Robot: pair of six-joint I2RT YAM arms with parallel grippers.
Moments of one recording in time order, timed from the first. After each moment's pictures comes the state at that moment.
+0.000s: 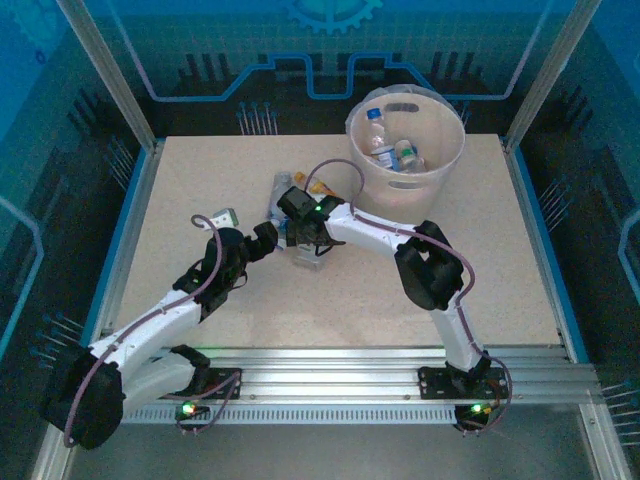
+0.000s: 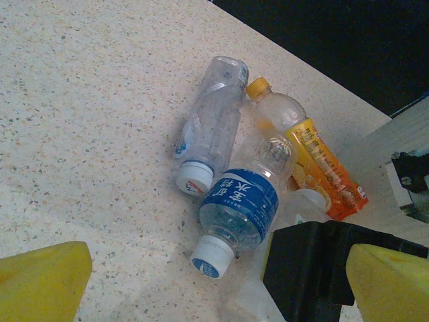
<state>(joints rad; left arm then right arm) -0.42 1.03 0.51 0.03 -0.28 -0.75 0.82 2.16 1.76 -0.81 0.31 0.74</state>
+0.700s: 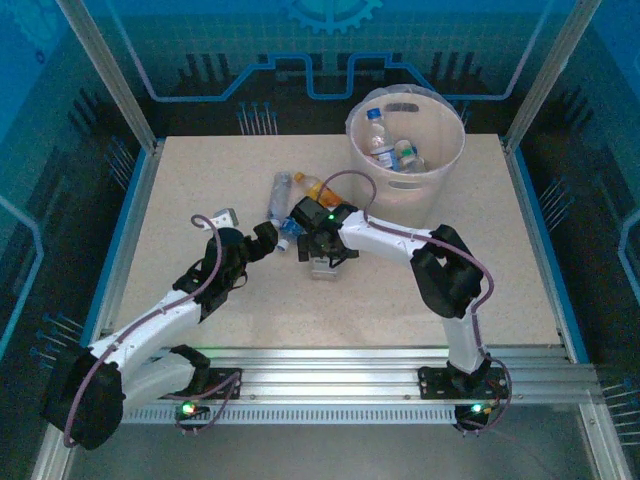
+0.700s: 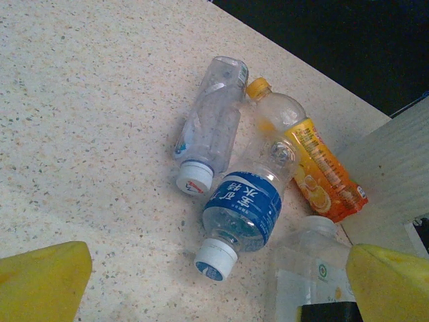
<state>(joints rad) -0.42 1.03 0.51 0.03 -0.27 -0.75 0.82 2.02 1.55 -0.82 0.22 0.73</state>
